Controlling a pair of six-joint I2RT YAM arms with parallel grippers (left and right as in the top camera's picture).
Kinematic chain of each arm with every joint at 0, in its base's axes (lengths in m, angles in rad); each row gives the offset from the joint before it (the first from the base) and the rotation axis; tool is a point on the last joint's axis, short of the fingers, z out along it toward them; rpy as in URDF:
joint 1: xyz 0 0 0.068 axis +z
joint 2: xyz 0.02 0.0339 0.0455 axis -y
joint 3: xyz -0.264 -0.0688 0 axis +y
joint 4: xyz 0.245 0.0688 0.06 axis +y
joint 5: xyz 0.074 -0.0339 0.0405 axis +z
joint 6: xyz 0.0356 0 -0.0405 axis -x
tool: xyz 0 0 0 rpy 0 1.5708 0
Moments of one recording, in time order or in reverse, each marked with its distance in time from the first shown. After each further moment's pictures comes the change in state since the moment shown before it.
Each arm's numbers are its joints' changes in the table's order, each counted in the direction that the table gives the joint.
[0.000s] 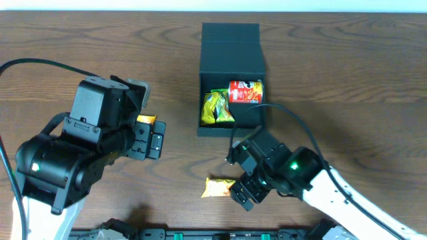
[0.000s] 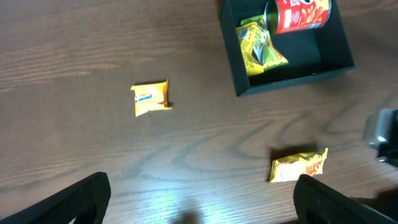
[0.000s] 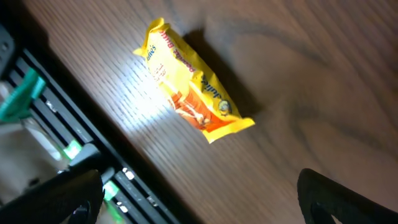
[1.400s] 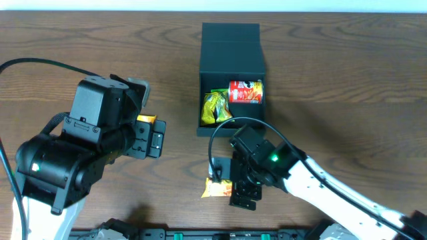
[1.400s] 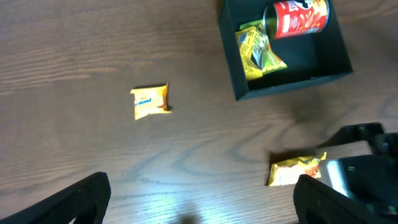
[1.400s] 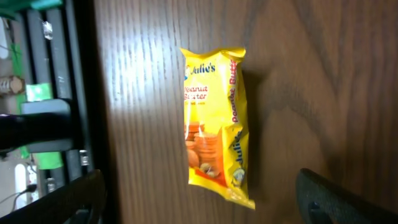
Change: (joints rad) left arm 0.000 0.000 0.000 -0.018 0.000 0.003; right arm 0.006 -0.146 0.040 -0.154 0.113 0.620
